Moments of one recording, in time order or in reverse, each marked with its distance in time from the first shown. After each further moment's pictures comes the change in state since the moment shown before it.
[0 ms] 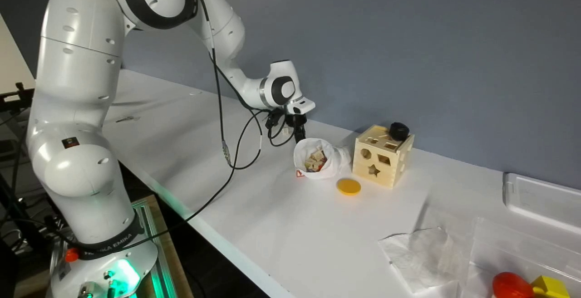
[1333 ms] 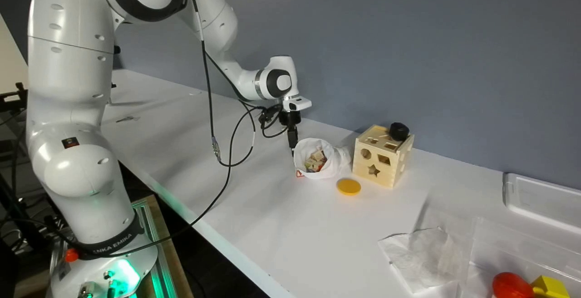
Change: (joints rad) arm -0.002 -0.072 0.019 -0.032 0.044 -0.207 -0.079
